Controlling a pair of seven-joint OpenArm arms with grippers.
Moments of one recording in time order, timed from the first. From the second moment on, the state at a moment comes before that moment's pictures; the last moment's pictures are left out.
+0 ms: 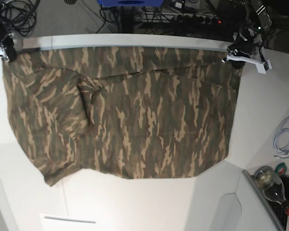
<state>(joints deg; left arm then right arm) 21.9 -1.9 -34.7 82.2 -23.6 -11.6 29.0 -20.8 2.8 51.6 78.3 48.8 17.1 -49.3</state>
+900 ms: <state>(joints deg) 21.8 -2.3 -50.0 97.9 -23.1 -13.2 28.3 -21.4 7.9 34.4 98.0 33.5 29.6 -48.6</state>
